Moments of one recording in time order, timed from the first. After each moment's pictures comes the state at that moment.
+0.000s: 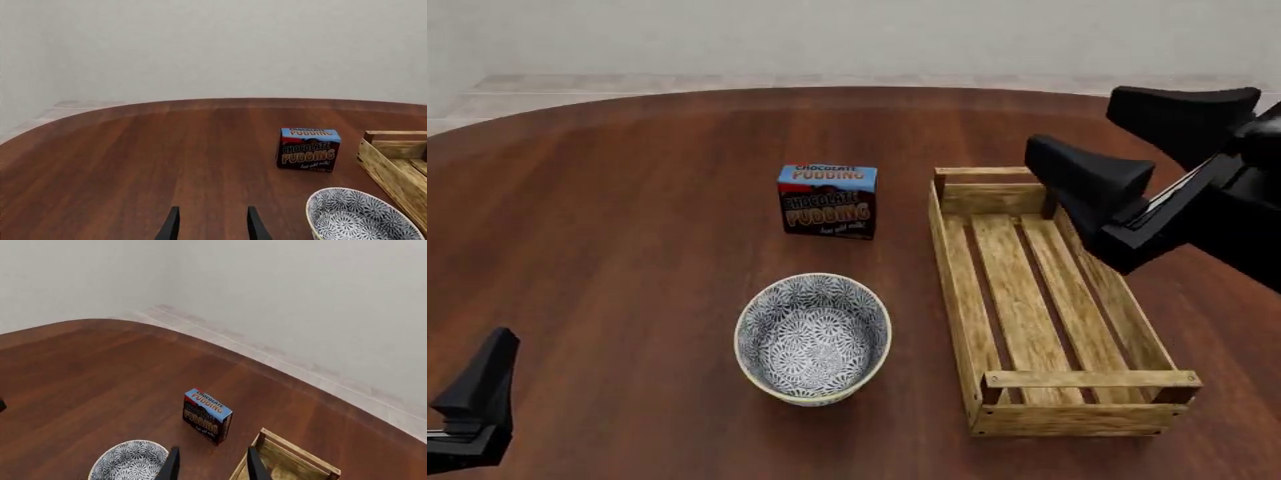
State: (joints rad) left arm 0.01 0.00 0.00 0.00 -0.01; right arm 0.57 0.74 -0.69 0.05 -0.16
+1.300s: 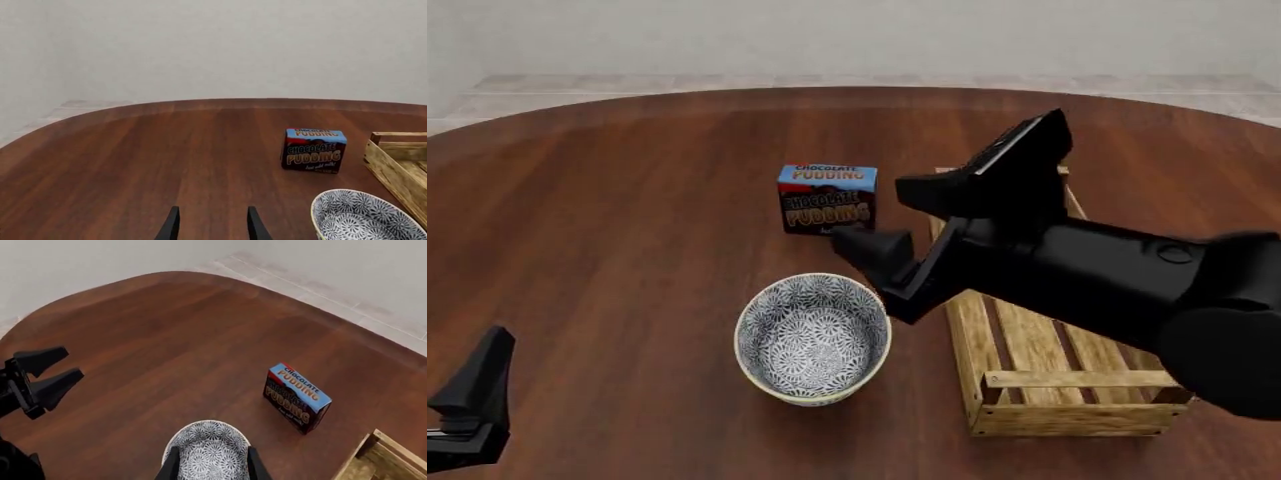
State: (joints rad) left arm 0.03 0.00 0.00 0.00 0.00; right arm 0.85 1.14 -0.78 -0.03 -0.04
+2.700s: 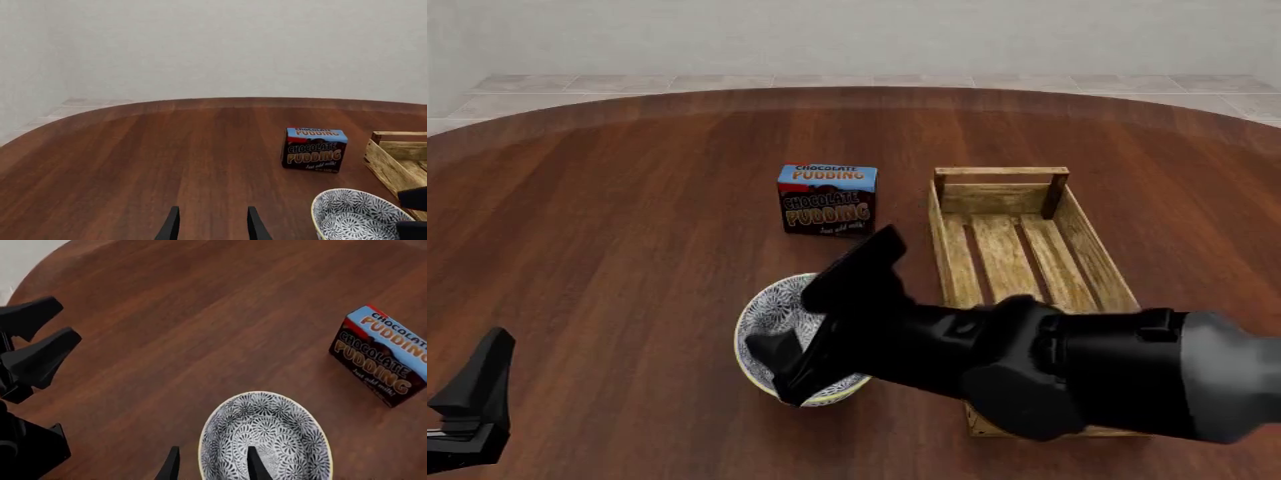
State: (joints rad) left arm 0.03 0.00 0.00 0.01 -0.01; right arm 0.98 1.52 -0.80 -0.17 0.11
